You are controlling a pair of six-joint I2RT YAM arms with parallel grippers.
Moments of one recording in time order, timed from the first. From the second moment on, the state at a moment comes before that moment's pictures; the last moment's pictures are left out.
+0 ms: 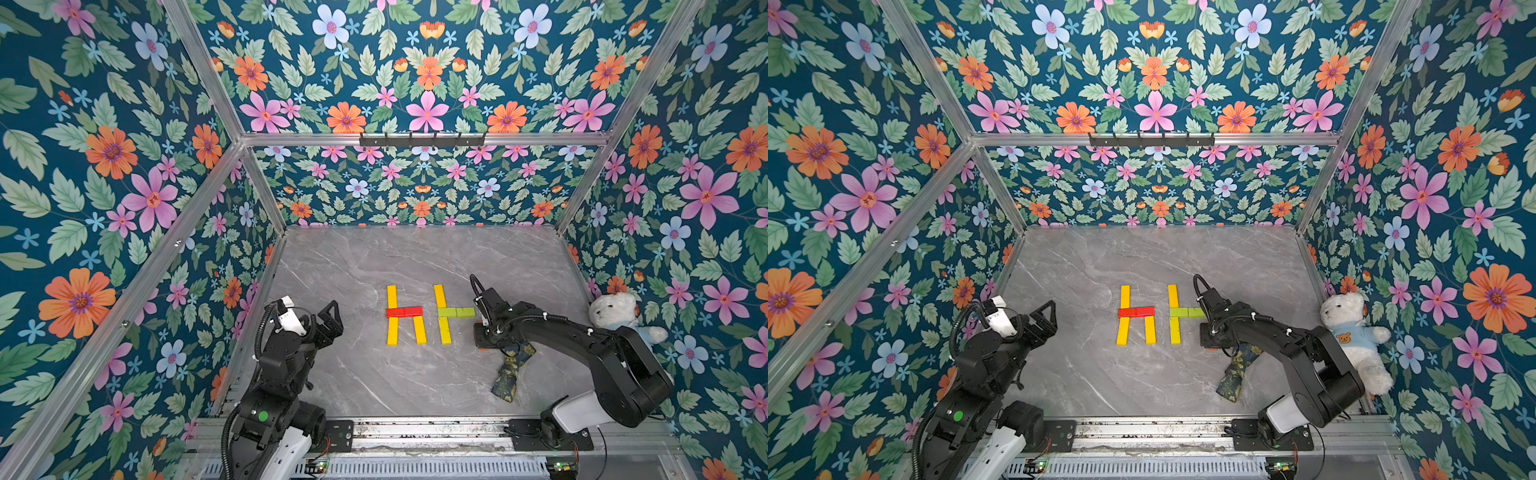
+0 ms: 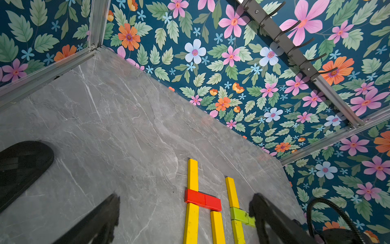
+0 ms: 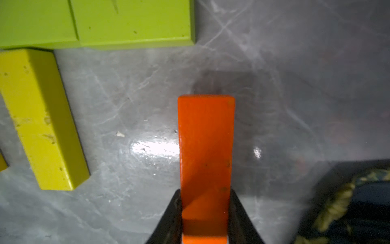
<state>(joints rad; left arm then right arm) -0.37 0.32 0.59 -0.52 -0.22 -0.67 0.50 1.50 0.79 -0.62 0.00 0.51</state>
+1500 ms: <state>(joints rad) -0.37 0.32 0.58 -0.52 -0.22 -0.67 0.53 1.64 0.90 -0.62 0.01 0.50</state>
